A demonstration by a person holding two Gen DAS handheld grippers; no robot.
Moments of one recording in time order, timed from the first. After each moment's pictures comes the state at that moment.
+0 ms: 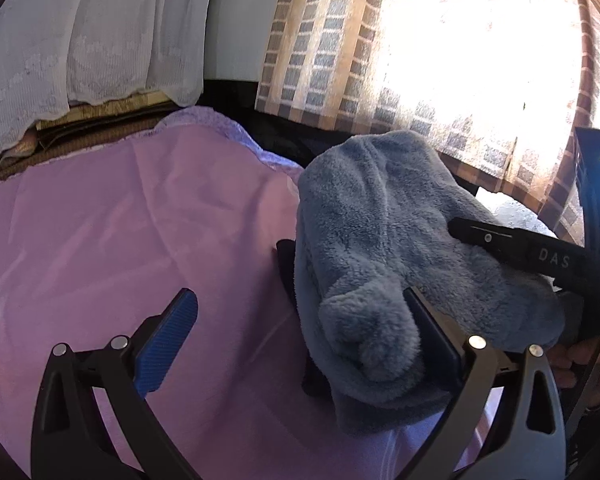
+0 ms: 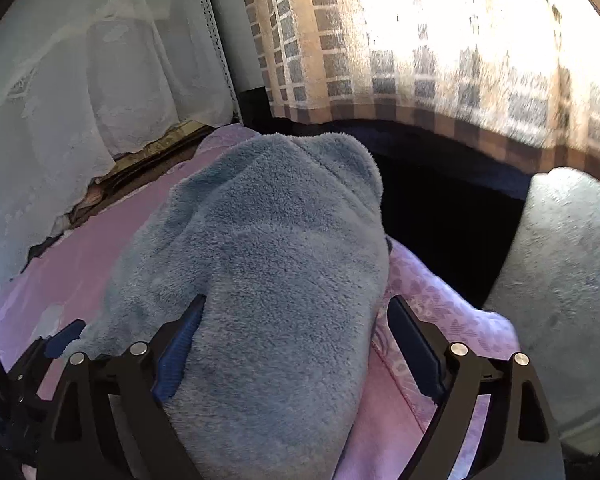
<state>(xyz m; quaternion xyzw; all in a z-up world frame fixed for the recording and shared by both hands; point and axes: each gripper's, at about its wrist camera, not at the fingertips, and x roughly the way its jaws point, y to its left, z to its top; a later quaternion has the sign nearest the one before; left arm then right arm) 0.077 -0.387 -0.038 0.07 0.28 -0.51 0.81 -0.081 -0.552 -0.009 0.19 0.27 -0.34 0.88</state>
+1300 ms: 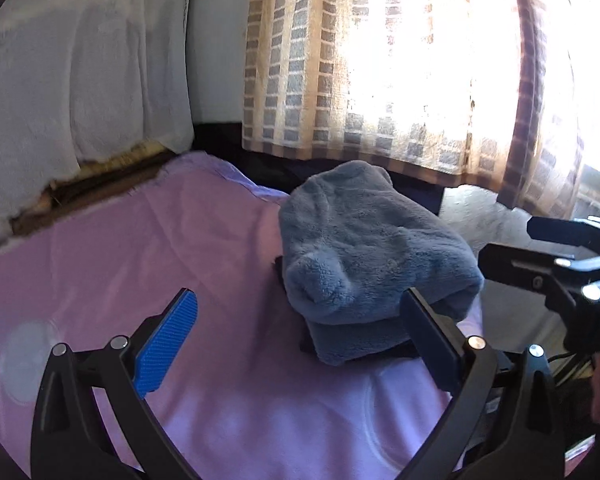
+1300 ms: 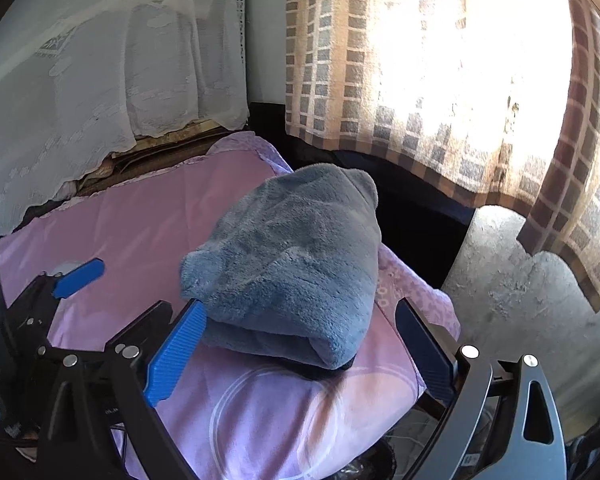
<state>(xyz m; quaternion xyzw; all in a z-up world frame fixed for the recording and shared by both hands) 0.024 -0.329 0.013 0.12 0.21 -0.52 0.82 -0.121 -0.407 0.054 0.11 0.29 -0.38 0.87</state>
